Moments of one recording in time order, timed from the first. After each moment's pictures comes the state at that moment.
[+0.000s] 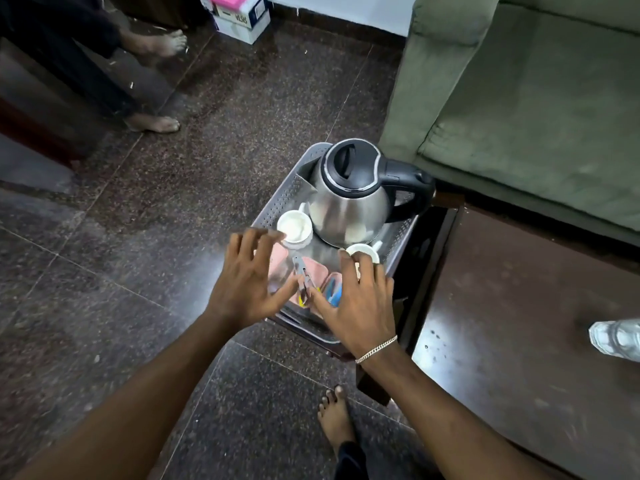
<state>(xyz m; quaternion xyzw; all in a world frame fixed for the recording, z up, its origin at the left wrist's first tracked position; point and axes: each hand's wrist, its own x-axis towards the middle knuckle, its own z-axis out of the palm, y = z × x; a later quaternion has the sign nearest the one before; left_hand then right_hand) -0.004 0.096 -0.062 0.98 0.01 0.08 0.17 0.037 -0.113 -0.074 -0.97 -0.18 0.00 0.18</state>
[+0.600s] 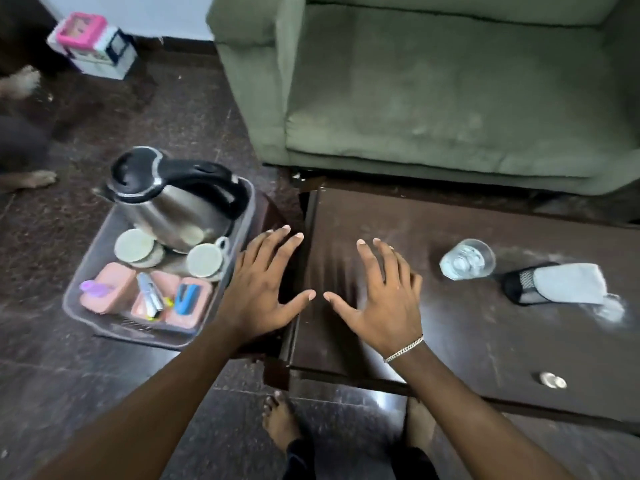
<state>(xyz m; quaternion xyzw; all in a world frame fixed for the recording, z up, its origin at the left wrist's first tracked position) 0.048 -0.162 -0.067 0.96 -0.15 0.03 0.23 0.040 -0.401 -0.070 -0.99 -0.05 -0.07 0.15</state>
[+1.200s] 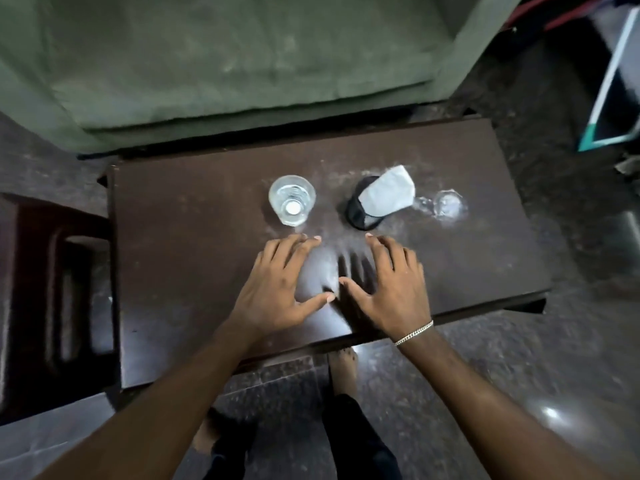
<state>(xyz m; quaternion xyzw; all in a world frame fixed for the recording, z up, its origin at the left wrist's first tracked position) 0.023 -0.490 -0.151 0.90 -0.33 -0.07 0.28 -0.051 -0.708 -0.129 -0.99 0.10 -0.03 0.12</state>
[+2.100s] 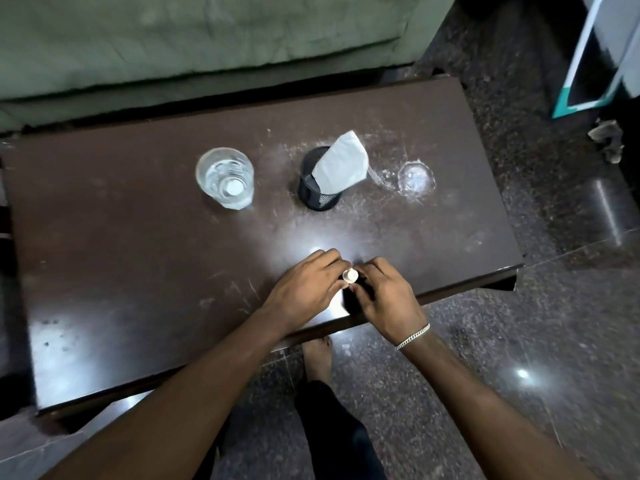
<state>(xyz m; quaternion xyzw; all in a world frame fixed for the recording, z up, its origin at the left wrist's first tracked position) -0.007 -0.620 -0.196 0.83 -0.41 -0.21 0.32 -0.098 -0.784 -0.177 -0.95 0.10 0.08 0.28</state>
